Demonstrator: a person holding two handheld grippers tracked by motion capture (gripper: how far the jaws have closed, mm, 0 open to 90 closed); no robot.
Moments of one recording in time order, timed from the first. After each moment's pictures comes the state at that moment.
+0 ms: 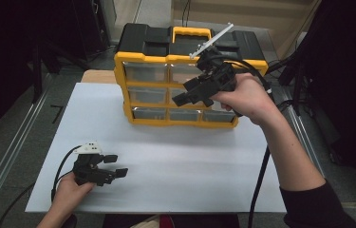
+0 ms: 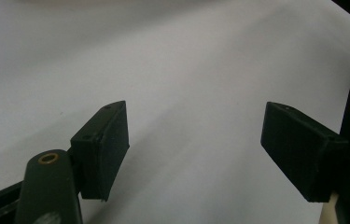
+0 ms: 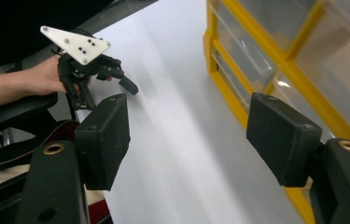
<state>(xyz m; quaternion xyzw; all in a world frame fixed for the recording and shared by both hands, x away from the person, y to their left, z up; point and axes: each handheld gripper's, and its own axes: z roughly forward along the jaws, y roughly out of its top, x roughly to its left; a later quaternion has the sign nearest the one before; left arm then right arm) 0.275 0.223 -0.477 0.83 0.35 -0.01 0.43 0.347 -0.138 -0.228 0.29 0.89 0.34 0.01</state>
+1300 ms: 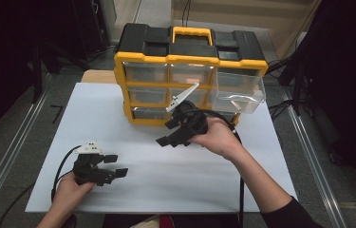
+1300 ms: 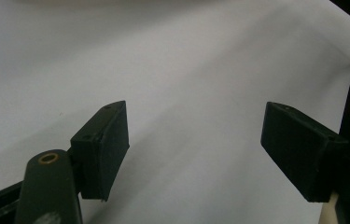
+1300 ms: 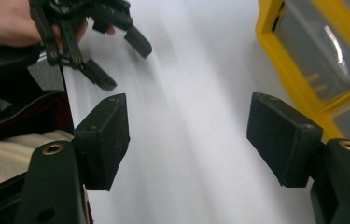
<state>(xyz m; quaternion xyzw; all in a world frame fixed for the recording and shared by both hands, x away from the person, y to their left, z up) 0.275 0.223 -0.477 0.83 0.35 -0.01 0.43 0.327 -0.095 -0.349 0.24 0.91 0.33 -0.02</state>
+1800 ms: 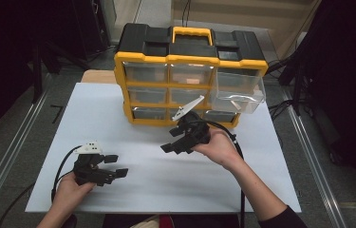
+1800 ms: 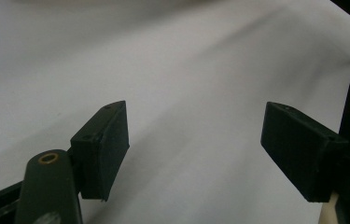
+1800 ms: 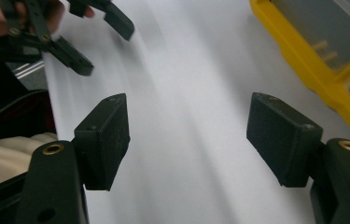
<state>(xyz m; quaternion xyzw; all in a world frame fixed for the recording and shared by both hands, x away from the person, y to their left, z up) 0.275 0.223 -0.478 0.83 0.34 -0.01 0.43 0.324 -0.109 -0.392 0.27 0.90 0.34 -0.02</state>
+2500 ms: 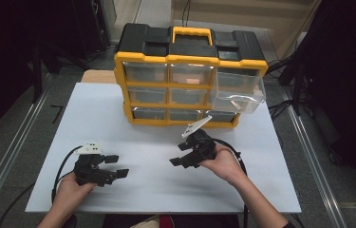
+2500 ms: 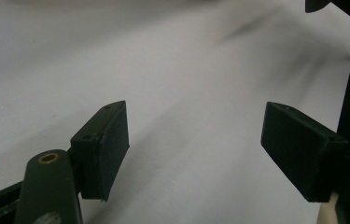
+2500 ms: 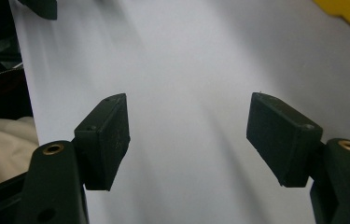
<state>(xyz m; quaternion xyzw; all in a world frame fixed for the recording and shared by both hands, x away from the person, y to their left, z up) 0.274 0.221 -0.478 0.83 0.34 -0.01 0.43 0.306 -0.131 -0.447 0.30 0.89 0.34 -0.03</state>
